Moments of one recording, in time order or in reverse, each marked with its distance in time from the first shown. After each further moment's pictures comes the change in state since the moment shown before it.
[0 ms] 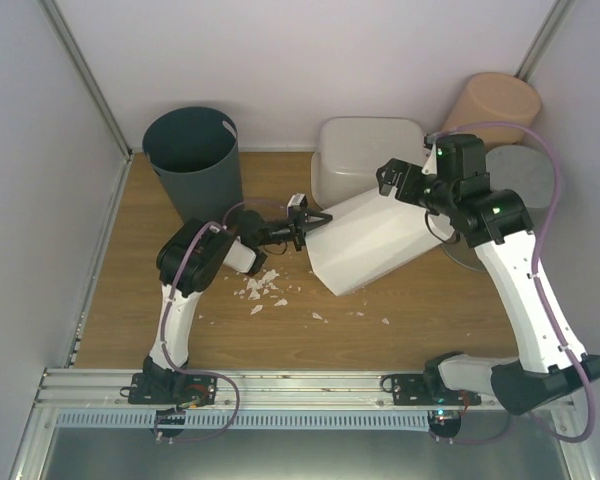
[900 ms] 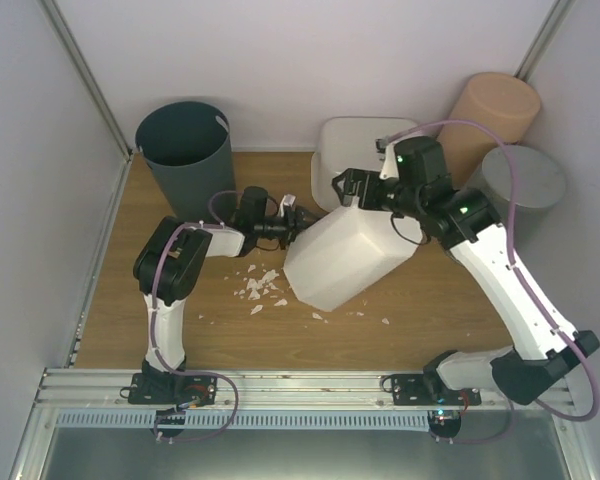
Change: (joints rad) left arm 0.069 -0.154 0.066 -0.899 -0.012 0.609; right arm 0.204 0.058 0.010 0.093 -0.043 0.001
